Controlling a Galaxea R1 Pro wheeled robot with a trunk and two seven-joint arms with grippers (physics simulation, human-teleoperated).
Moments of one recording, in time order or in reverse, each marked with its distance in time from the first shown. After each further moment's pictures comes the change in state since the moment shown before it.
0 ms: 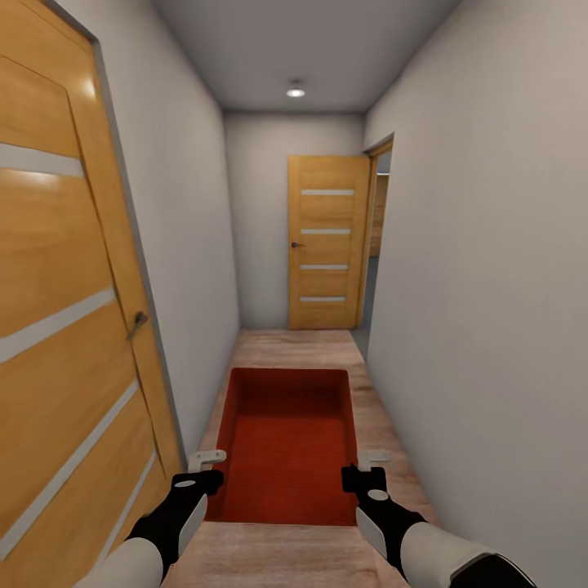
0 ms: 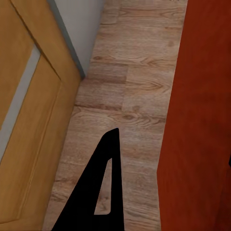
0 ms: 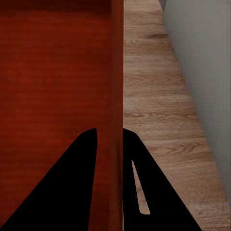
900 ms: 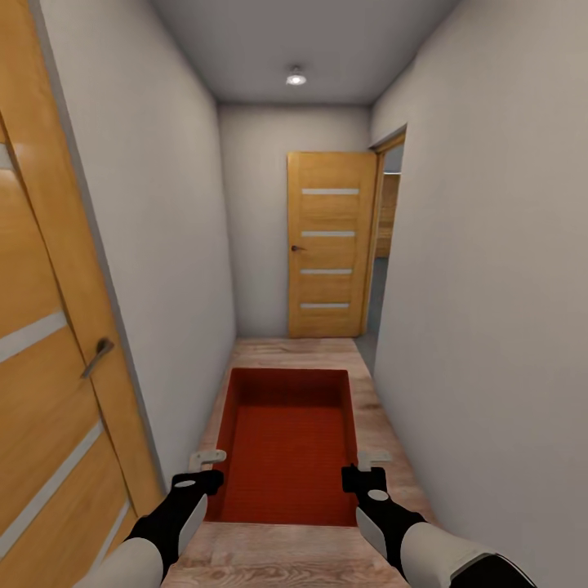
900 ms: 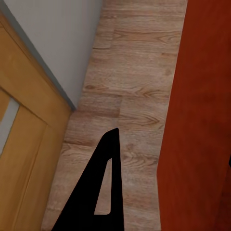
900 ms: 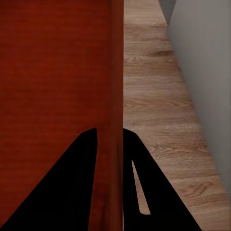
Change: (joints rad) left arm 0.000 0.000 0.000 0.000 0.000 0.000 0.000; right arm 0.001 0.000 -0.002 0.000 0.000 0.001 0.000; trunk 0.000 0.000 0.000
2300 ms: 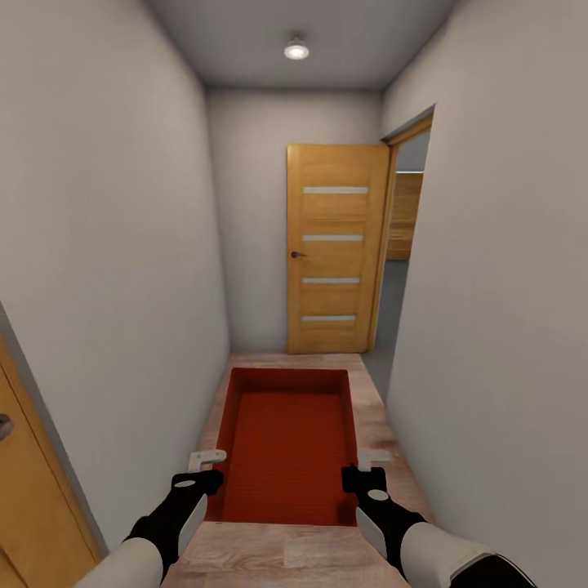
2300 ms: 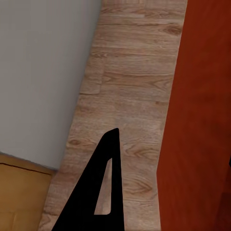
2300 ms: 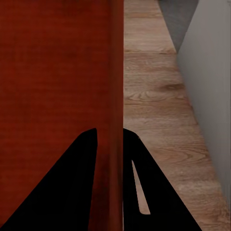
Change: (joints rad) left arm 0.000 0.000 0.000 0.000 0.000 -0.001 -0.001; right arm 0.000 0.000 0.000 0.000 0.000 0.000 0.000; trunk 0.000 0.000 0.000
